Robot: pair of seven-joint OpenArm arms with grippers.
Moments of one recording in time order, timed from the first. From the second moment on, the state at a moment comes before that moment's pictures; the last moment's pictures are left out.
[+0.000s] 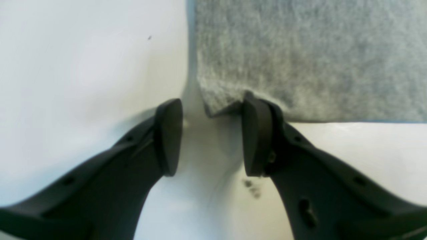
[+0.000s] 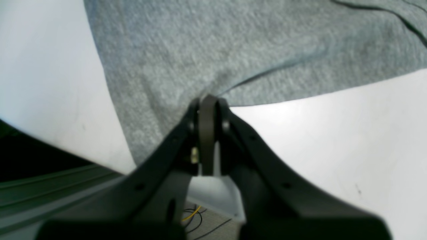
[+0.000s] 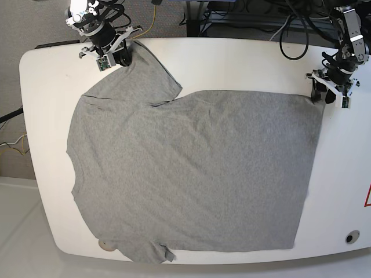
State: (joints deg) left arm 16.9 -22.4 -24.8 79.0 -20.5 -31.0 24.1; right arm -34.9 6.6 15.1 101.5 8.1 33.8 -23.8
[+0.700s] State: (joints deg) left arm 12.9 -22.5 -24.2 74.2 -22.0 -31.9 22.4; right arm -34.9 6.6 15.0 101.5 8.1 34.0 -24.0
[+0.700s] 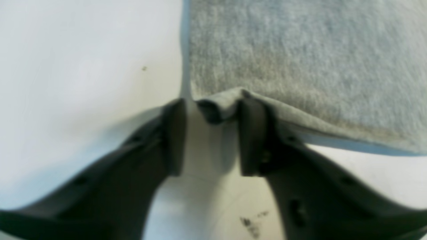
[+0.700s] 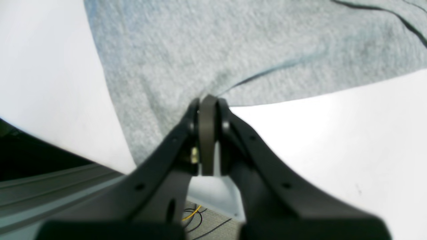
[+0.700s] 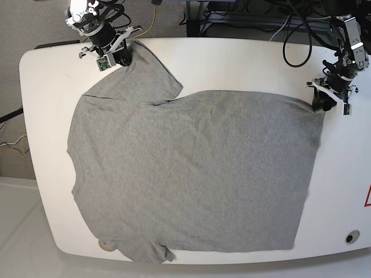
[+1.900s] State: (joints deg) left arm 16.1 -21.6 -22.8 87.1 -21.0 -32.3 24.6; right arm -32.6 6.3 18.0 102.3 8.1 33.9 -24.2
